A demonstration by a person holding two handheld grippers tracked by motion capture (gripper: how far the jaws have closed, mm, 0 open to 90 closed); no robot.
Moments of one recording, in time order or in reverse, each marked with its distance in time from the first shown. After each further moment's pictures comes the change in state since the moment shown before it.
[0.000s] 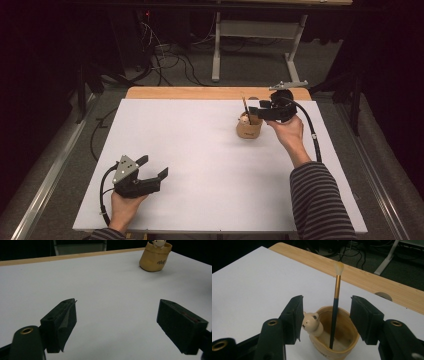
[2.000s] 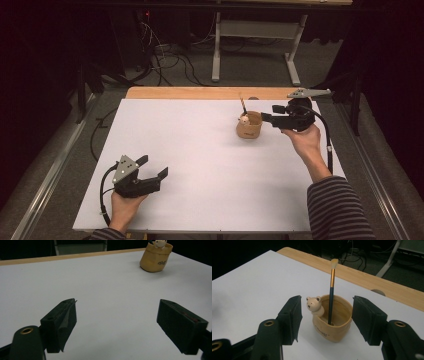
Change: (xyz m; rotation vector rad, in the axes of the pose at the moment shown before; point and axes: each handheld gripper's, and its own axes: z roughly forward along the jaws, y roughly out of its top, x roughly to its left) left arm 0.000 0.000 0.000 -0.002 0.003 -0.007; right arm 0.000 -0.021 -0.049 -0.048 0.023 -0.010
